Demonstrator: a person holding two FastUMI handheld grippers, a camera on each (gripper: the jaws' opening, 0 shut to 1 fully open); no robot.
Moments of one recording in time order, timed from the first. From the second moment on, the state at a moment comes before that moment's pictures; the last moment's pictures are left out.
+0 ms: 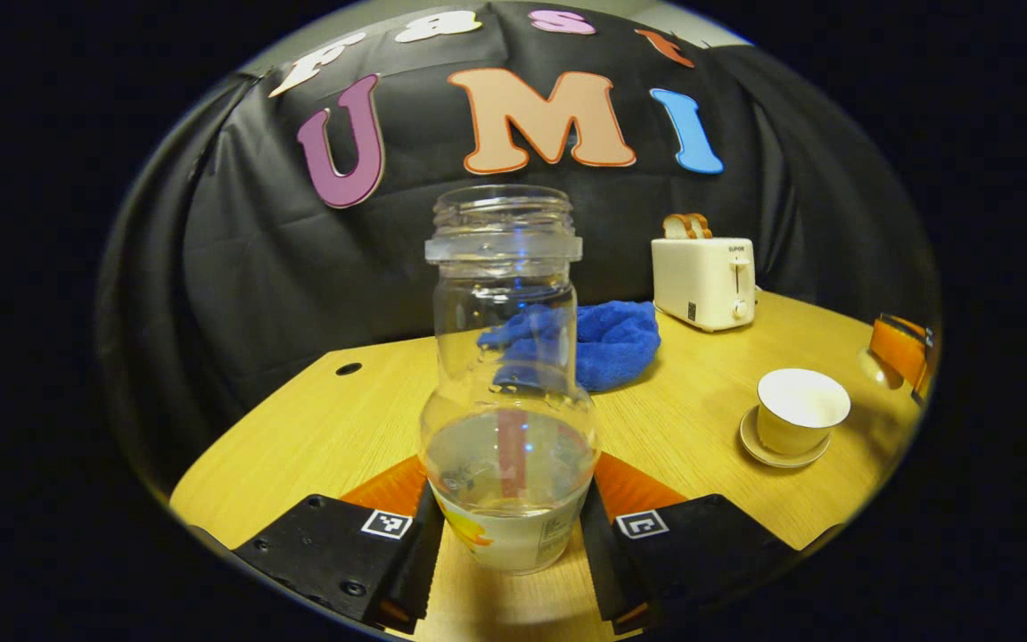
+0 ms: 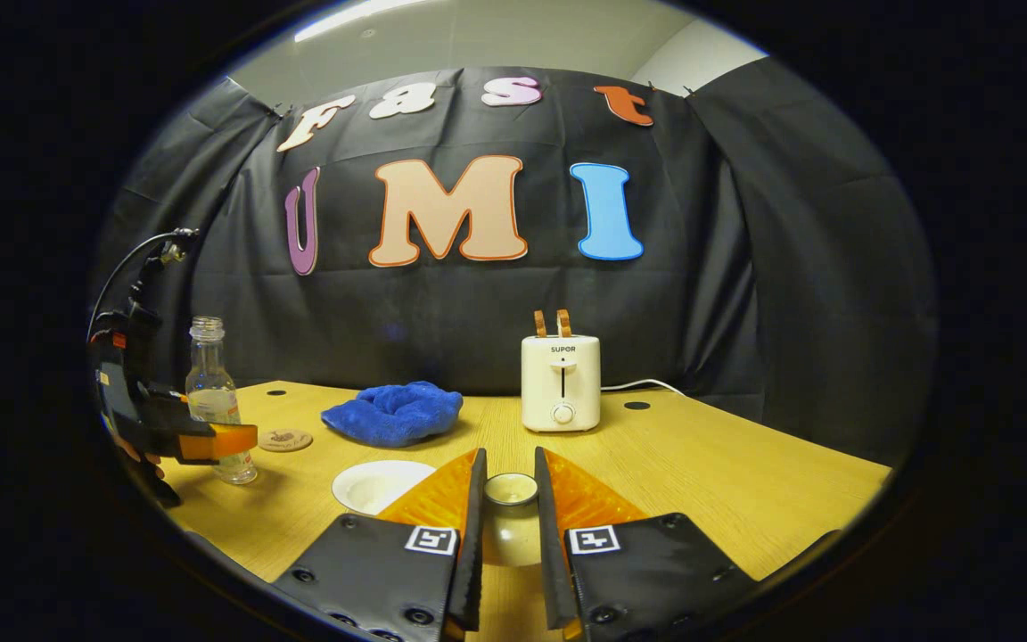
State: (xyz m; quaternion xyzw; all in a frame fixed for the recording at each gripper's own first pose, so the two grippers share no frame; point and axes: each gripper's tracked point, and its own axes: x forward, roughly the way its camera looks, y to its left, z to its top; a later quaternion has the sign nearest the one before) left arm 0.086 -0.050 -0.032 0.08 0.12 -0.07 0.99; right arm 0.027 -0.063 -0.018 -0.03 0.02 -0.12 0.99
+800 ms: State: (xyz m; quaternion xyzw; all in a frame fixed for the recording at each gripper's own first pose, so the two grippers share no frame) left arm 0.109 -0.108 0.003 0.50 0.07 -0.03 0.86; right arm 0.007 -0.138 -0.008 -0.04 0.02 -0.18 0.98
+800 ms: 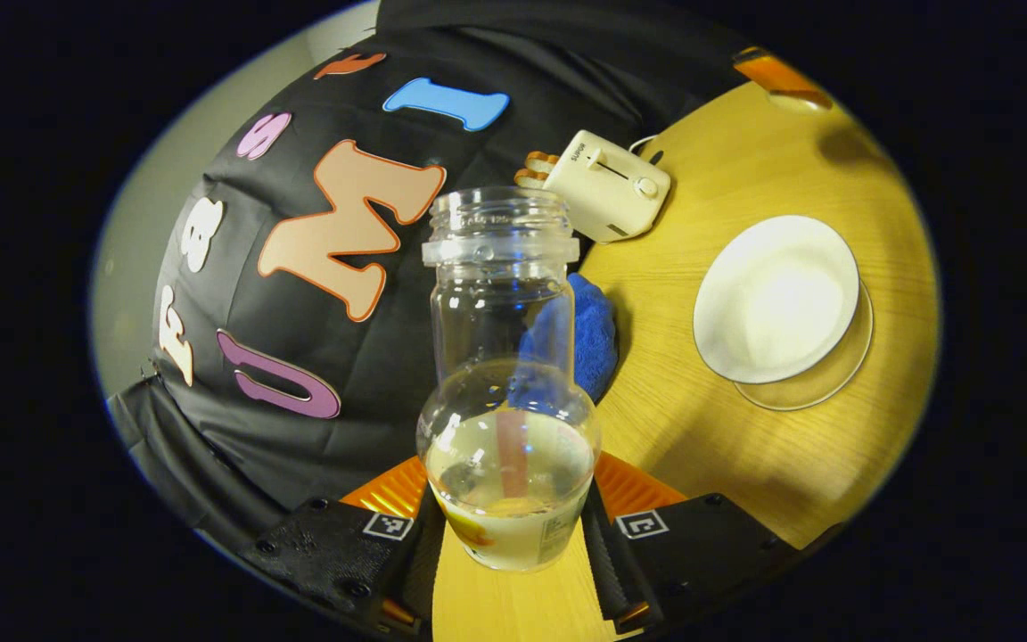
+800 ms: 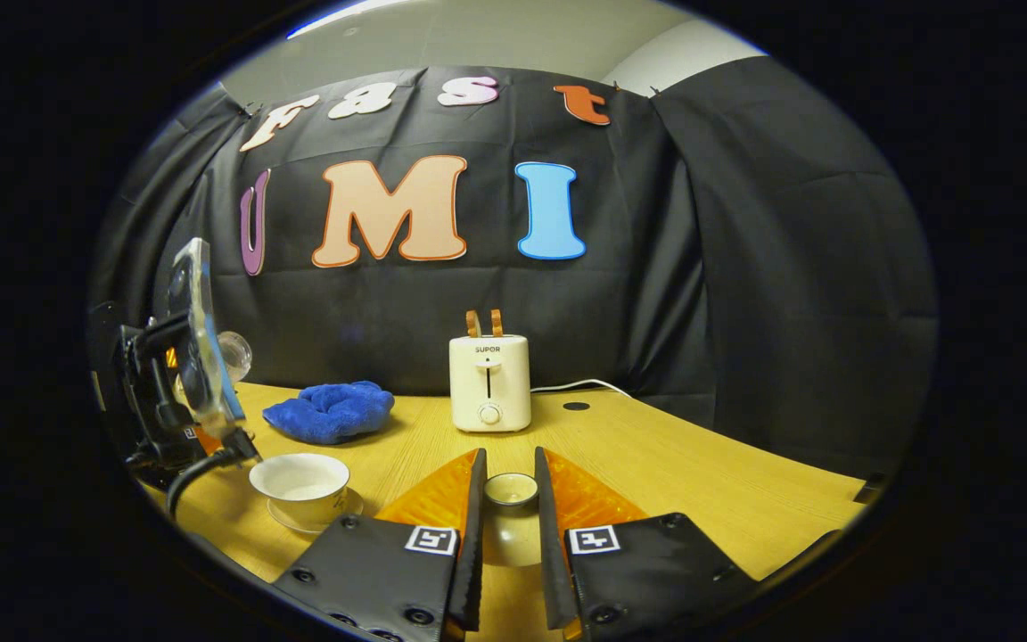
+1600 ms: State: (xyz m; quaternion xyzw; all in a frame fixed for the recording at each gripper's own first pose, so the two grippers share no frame) left arm 0.114 -0.100 0.007 0.67 0.06 -0.03 0.74; right arm 0.006 -0.140 -0.008 -0.04 0.02 -0.19 0.98
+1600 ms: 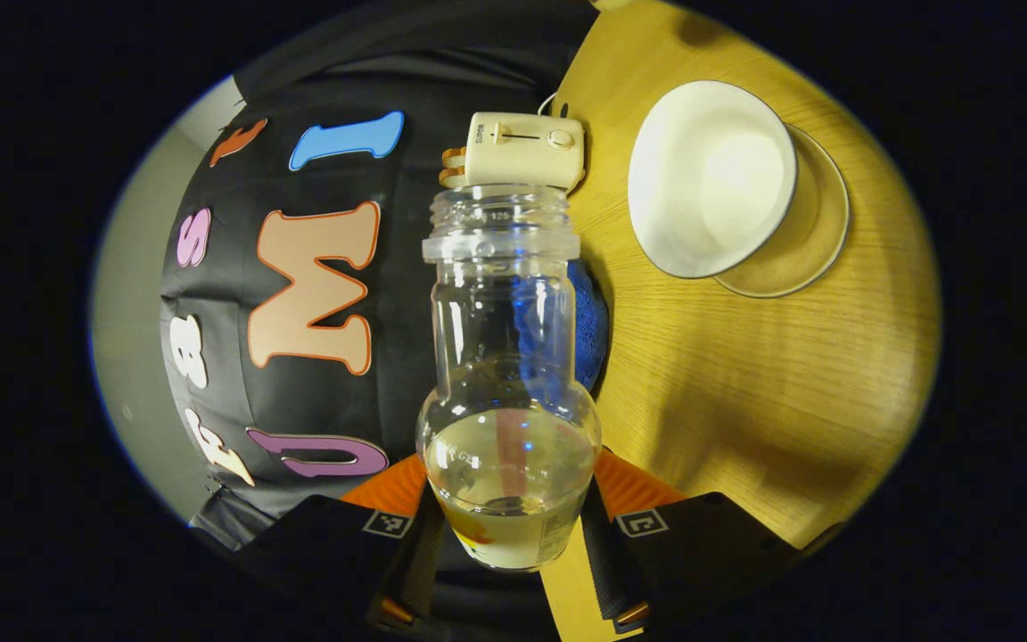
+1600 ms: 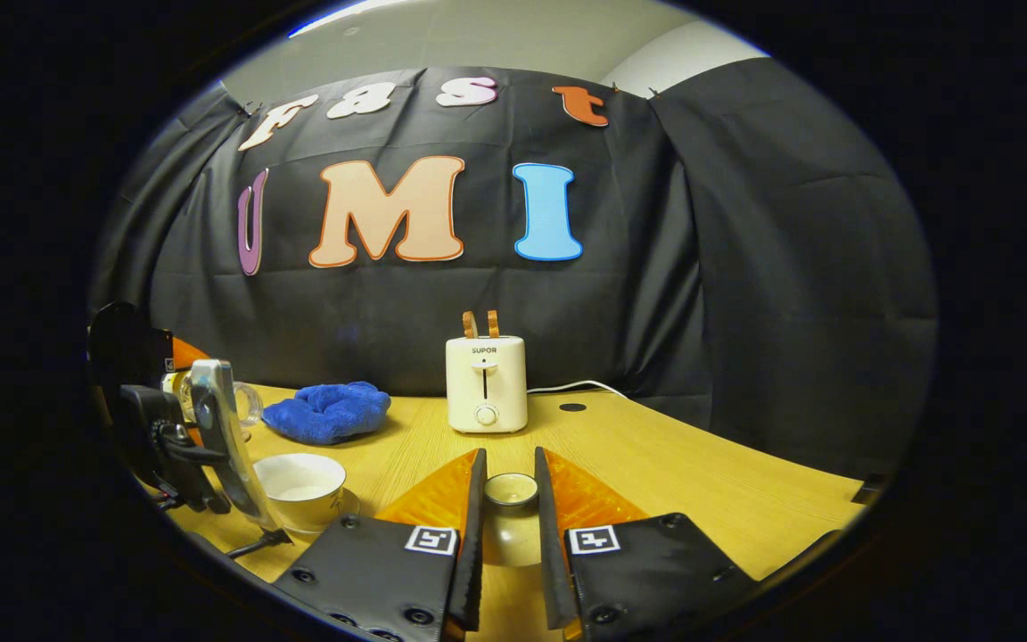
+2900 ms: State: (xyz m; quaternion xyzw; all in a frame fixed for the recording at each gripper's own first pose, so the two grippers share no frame) left arm 0.113 -0.112 0.045 0.78 0.02 0.00 0.62; right arm 0.006 -0.141 -0.007 -0.04 0.02 -0.19 0.98
